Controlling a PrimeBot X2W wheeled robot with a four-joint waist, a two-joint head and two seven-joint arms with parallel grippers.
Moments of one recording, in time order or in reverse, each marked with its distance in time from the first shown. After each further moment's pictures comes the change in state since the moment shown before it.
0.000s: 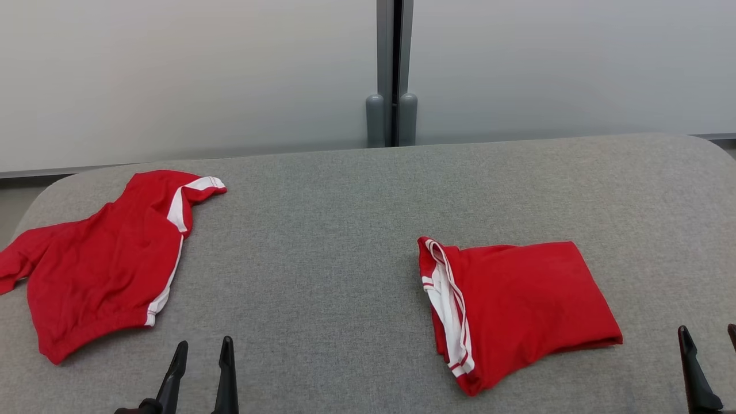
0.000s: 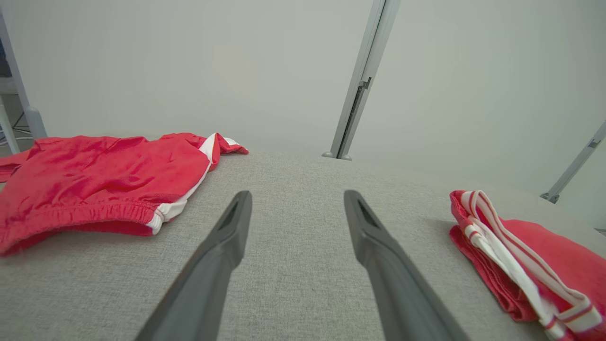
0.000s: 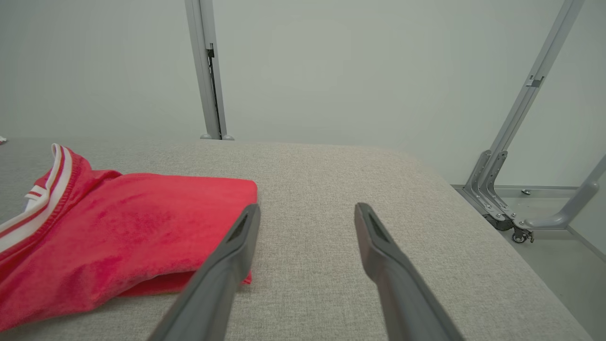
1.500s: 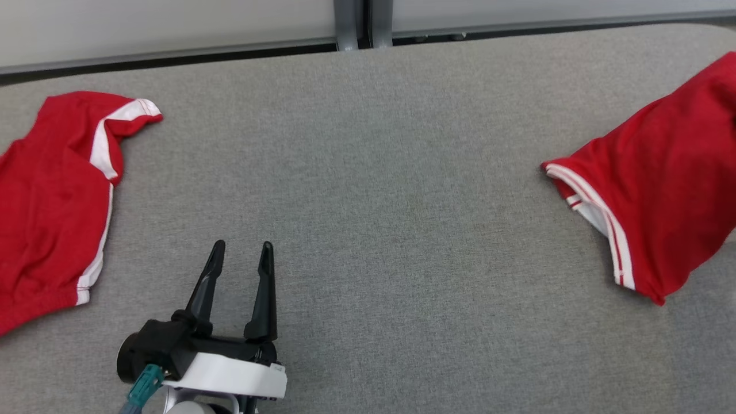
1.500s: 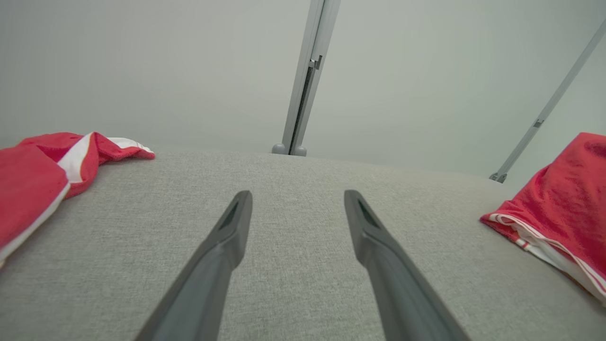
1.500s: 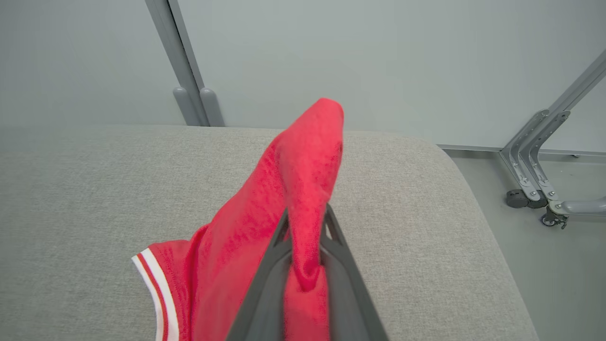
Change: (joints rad) left arm -0.212 0.000 -0.100 -0.034 0.005 0.019 -0.001; right arm -0.747 -0.406 0.457 0.220 0.560 0.000 0.485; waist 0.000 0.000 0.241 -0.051
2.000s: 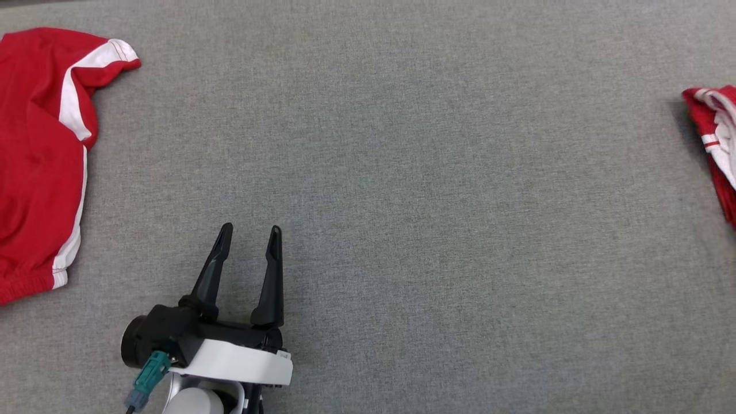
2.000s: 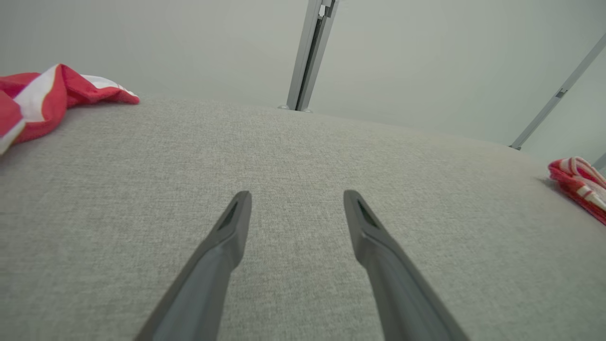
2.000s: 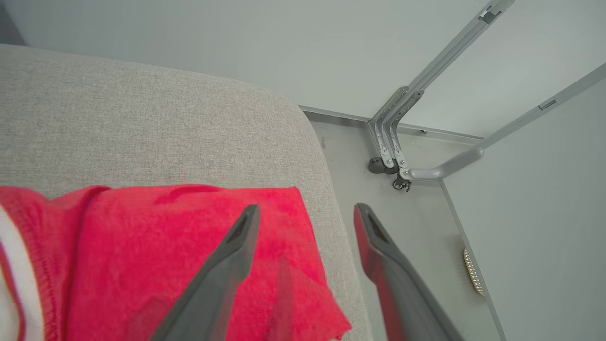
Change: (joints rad) left arm -0.079 0.001 -0.038 0.005 0.017 0.001 0.000; right arm -0.235 -0.124 -0.115 0.431 -0.361 0.001 -0.091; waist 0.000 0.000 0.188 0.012
